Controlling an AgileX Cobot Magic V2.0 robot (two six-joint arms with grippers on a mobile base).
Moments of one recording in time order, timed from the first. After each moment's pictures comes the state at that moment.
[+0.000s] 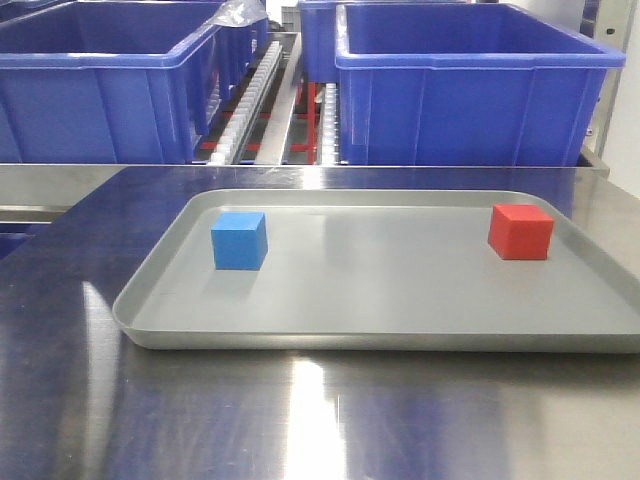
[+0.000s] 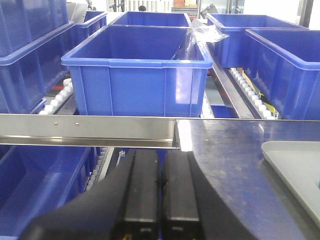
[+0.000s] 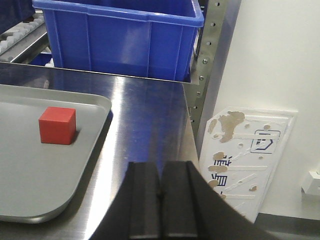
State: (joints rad) left arm -0.05 -0.01 0.01 -0.03 0.03 0.01; right arm 0.00 -0.01 0.03 -0.03 0.13 0.00
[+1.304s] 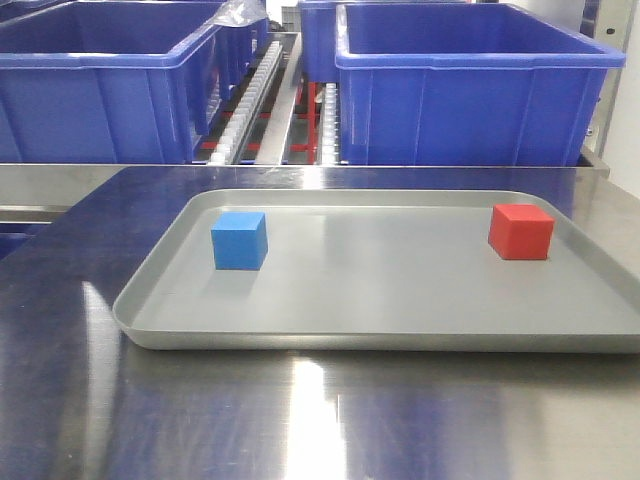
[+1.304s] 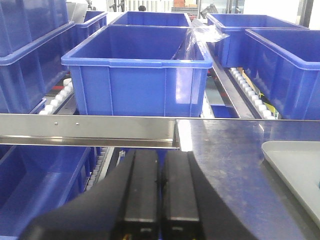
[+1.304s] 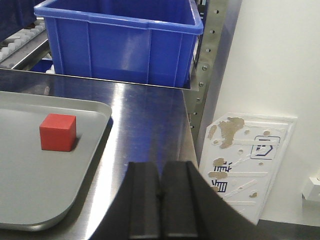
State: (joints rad) left arm -0.05 -0.01 0.01 -0.03 0.03 0.01; right arm 0.00 -0.01 0.03 -0.03 0.10 0.00
